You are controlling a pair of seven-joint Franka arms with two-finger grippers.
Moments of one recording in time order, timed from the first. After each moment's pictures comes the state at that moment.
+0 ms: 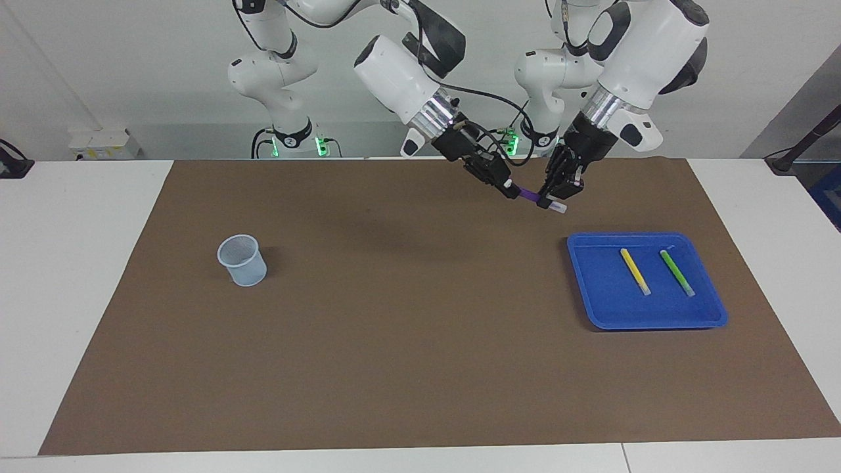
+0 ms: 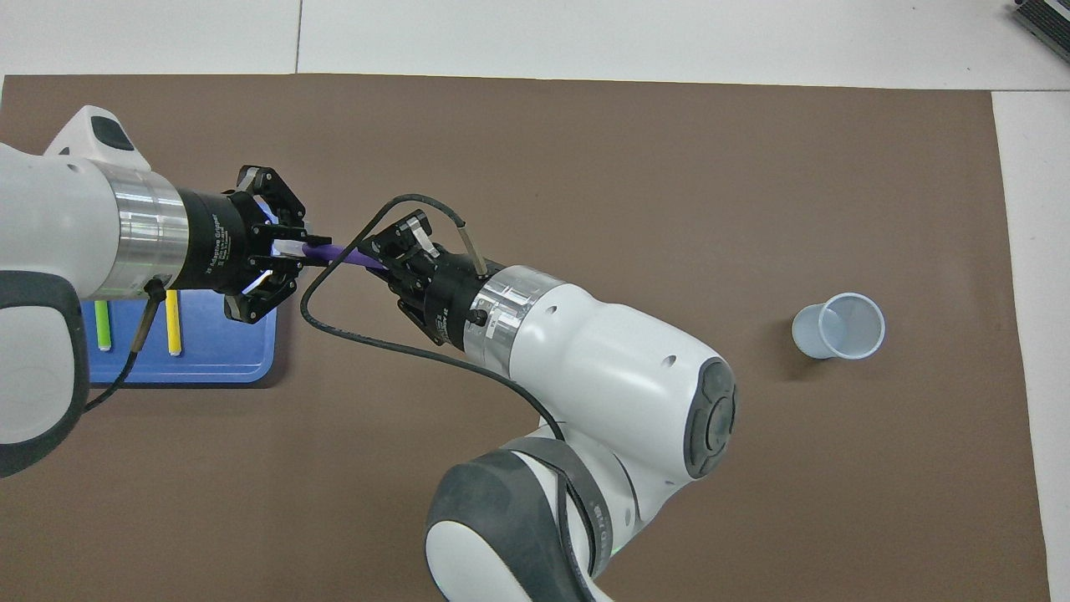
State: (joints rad) left arm -0.06 -0.07 -0.22 -1.79 -0.35 1.96 -1.49; right arm 0.57 0.21 0.20 -1.76 0.77 2.85 1.15
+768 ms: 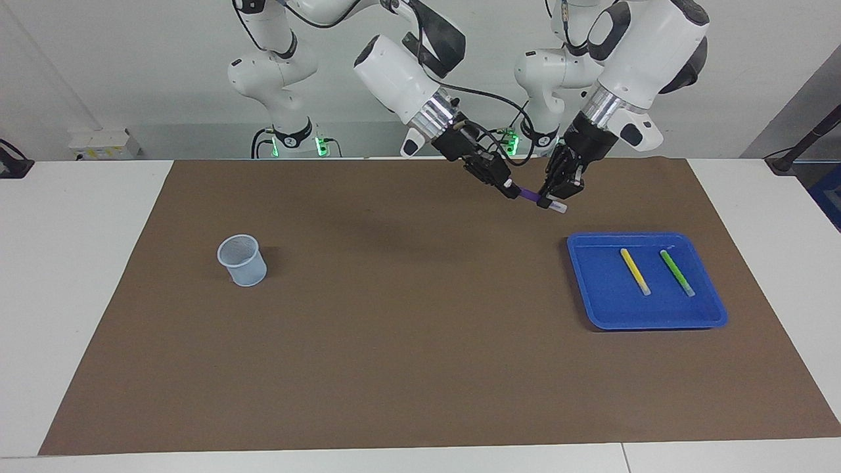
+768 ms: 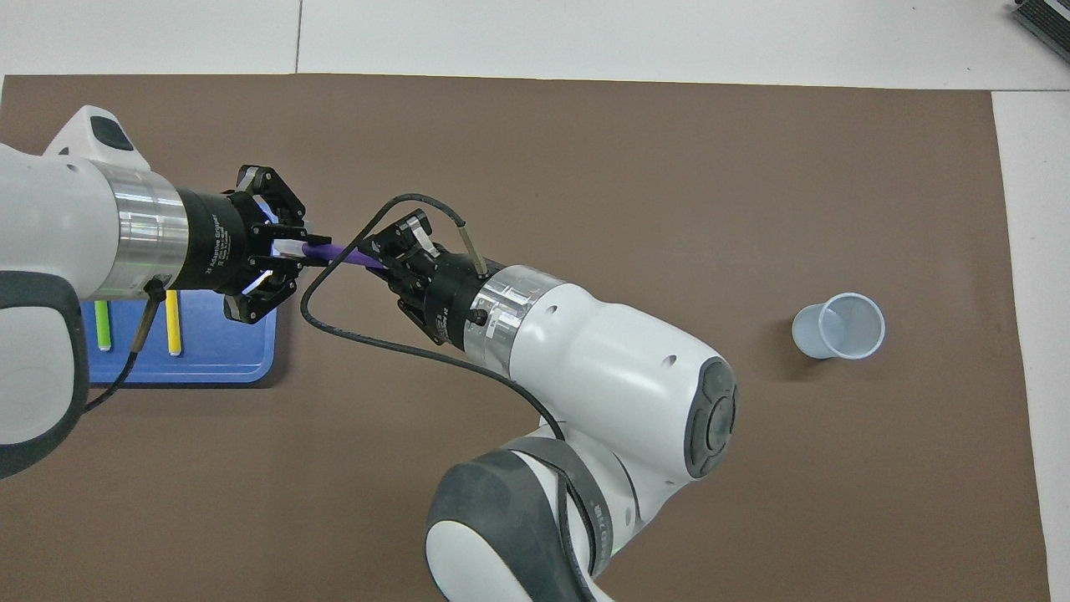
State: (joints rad) left arm -0.06 -0.07 -0.22 -1.79 -0.35 1.96 -1.49; right arm 0.57 0.21 0.20 -1.76 0.77 2.85 1.15
